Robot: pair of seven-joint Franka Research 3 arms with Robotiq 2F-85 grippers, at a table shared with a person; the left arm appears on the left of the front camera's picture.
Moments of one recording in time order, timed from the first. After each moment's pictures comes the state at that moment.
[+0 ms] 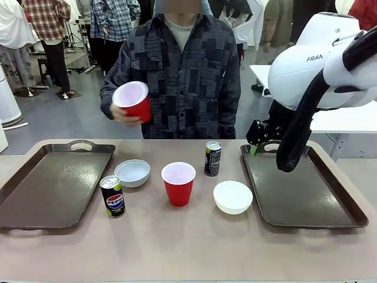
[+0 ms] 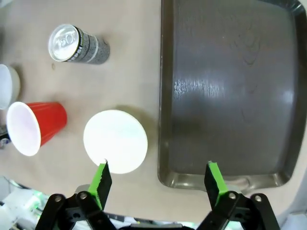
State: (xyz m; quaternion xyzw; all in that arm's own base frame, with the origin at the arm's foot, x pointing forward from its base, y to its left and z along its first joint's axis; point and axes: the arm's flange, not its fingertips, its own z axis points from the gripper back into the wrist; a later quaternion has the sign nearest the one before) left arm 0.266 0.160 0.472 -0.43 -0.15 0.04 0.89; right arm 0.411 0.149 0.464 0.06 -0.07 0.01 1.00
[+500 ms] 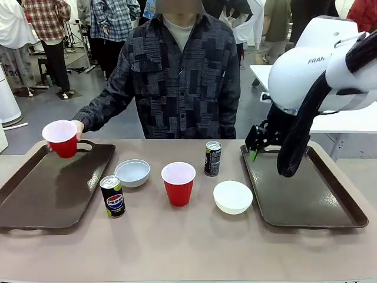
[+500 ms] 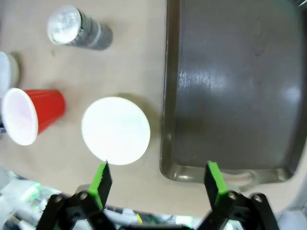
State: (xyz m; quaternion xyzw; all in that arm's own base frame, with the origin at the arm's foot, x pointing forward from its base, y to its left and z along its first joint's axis) left arm 0.267 0.160 0.472 -0.43 -0.15 0.04 0.89; right arm 0.401 0.157 0.444 0.06 -0.05 0.02 1.00
